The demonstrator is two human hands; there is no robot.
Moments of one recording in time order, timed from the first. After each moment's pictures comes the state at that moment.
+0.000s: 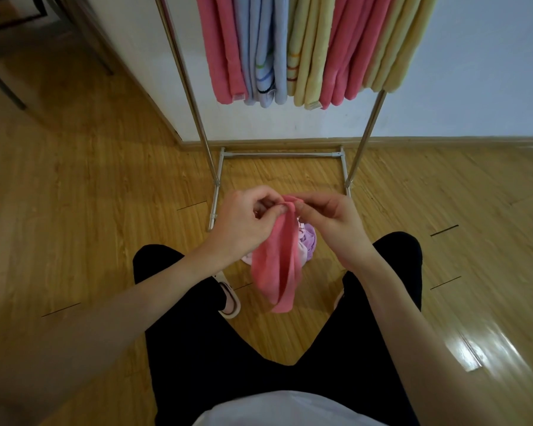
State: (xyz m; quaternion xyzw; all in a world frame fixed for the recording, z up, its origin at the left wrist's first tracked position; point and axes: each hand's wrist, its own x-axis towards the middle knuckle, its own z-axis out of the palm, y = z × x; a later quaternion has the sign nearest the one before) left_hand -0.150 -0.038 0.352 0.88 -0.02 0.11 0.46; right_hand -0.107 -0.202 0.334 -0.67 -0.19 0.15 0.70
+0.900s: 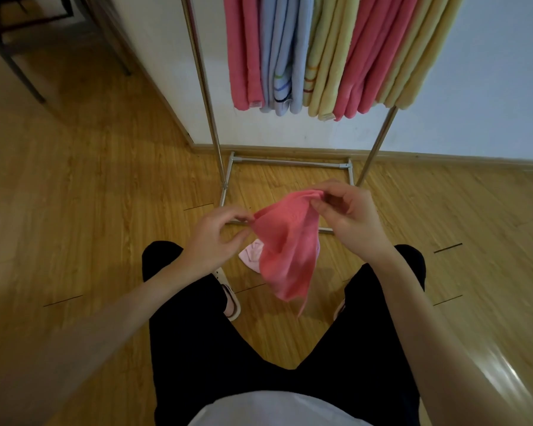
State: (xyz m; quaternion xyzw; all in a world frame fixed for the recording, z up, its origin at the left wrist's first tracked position) left_hand -0.183 0.021 0.314 0.89 -0.02 0.11 0.44; right_hand -0.092 -0.205 0.346 -0.76 -0.27 0.06 0.59
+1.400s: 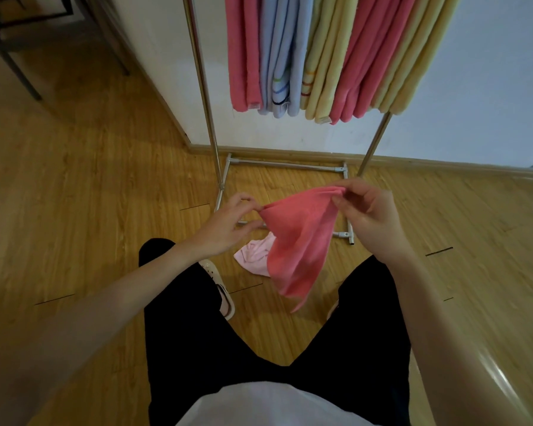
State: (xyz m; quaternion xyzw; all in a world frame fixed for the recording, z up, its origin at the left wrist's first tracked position) left_hand -0.145 0.027 0.286 0.92 -0.07 -0.01 0.37; right_hand -0.093 -0.234 0.356 -0.78 -0.24 0.04 0.58
